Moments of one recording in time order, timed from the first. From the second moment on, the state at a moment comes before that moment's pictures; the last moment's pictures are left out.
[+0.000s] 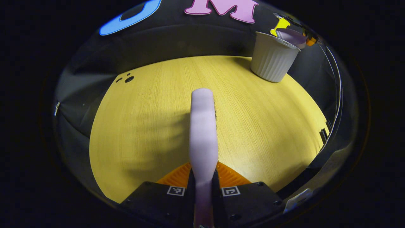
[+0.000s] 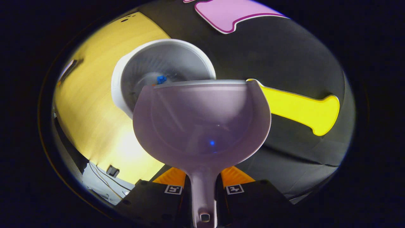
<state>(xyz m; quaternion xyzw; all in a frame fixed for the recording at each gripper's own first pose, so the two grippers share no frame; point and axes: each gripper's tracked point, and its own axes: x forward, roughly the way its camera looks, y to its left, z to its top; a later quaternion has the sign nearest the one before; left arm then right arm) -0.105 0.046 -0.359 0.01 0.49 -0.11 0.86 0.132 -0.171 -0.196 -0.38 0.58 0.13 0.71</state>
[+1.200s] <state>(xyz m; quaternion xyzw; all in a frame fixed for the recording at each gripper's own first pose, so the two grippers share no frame) -0.105 0.035 -0.334 0.07 0.49 -0.09 0.86 -0.113 0.018 -0.192 -0.02 0.50 0.22 0.84</state>
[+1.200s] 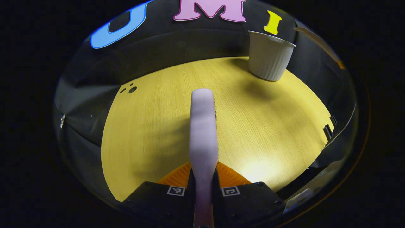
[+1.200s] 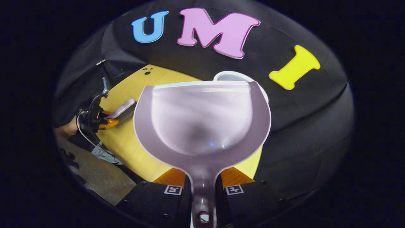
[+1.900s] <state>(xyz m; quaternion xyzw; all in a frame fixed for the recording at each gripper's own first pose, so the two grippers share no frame) -0.100 0.032 -0.363 0.10 0.51 -0.10 0.85 -0.176 0.134 -0.352 0.03 0.60 0.23 0.77</state>
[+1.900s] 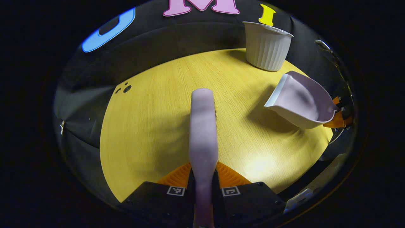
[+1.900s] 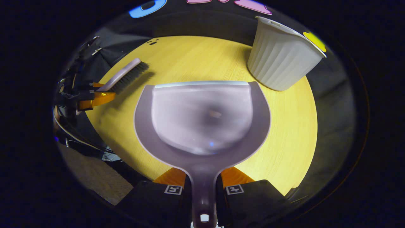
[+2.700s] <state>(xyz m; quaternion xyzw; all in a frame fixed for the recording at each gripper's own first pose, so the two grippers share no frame) -0.082 0.042 -0.401 0.14 0.52 -0.09 0.84 -0.184 0.148 -0.359 0.04 0.62 0.22 0.75</state>
